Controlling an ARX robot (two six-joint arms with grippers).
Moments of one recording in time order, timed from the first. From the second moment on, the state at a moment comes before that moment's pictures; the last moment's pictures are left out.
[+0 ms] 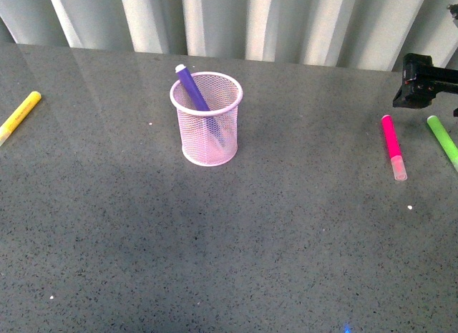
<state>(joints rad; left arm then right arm) 0.00 0.00 0.01 0.00 0.00 0.00 -0.02 2.06 1.20 -0.06 -0.09 0.08</state>
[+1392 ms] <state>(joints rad) 0.00 0.00 0.01 0.00 0.00 0.00 0.05 2.31 1.40 -0.05 -0.04 0.10</state>
